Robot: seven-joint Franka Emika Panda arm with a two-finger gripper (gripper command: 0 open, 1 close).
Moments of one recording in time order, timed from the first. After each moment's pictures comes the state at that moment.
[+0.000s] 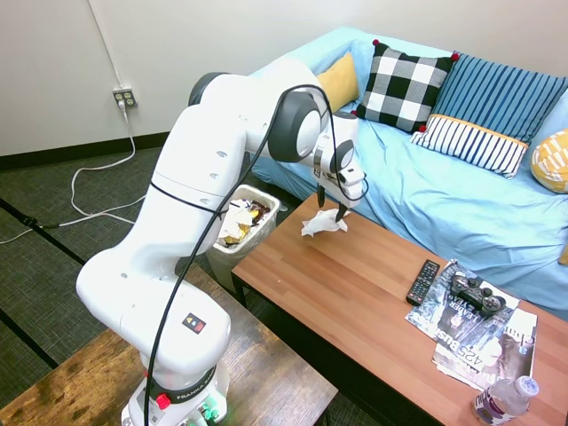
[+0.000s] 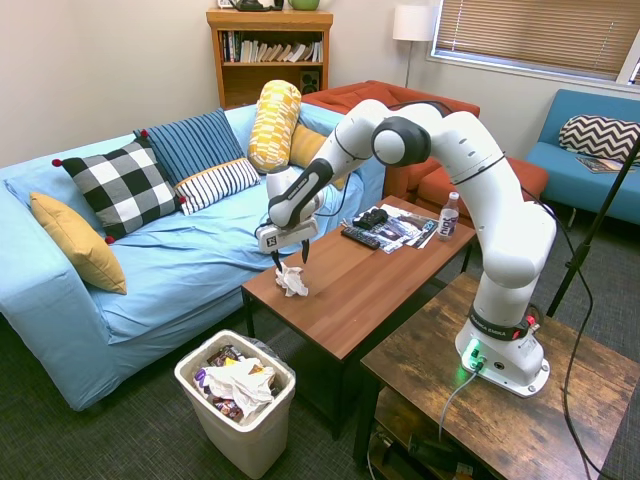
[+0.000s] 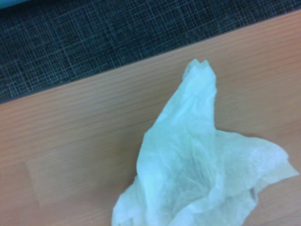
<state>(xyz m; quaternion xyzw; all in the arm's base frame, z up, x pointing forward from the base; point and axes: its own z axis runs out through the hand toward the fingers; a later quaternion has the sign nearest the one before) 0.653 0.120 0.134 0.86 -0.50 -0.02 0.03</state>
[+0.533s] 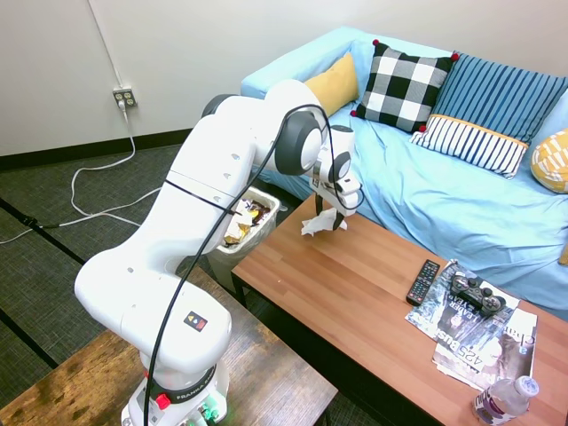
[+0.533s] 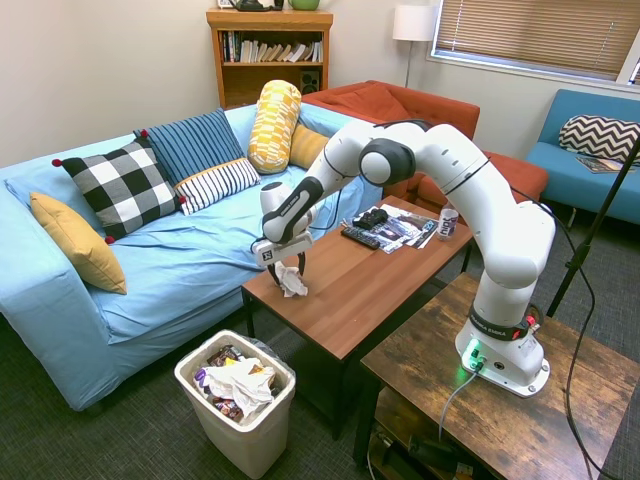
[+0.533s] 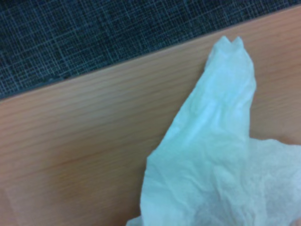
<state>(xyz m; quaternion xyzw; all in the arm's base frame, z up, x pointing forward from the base) 0.662 0.129 0.094 0.86 -0.51 -0.03 0.05</state>
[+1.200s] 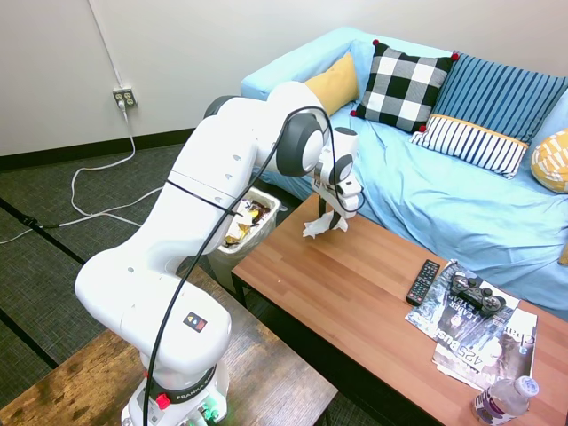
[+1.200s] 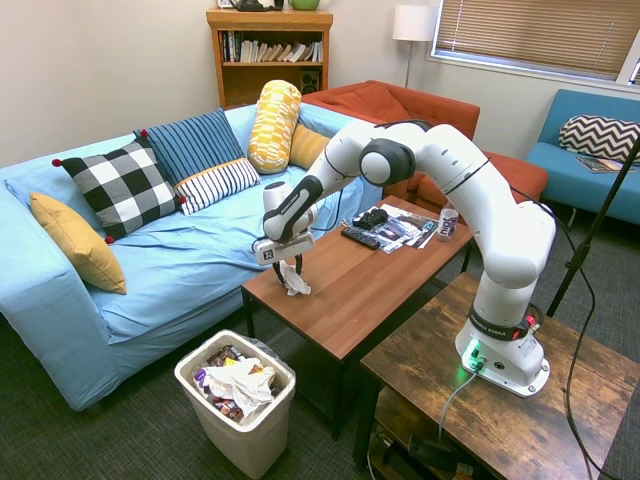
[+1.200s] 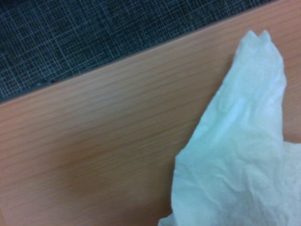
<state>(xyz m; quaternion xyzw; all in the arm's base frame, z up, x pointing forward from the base) 0.663 0.119 0.092 0.85 -0.52 -0.04 0.04</state>
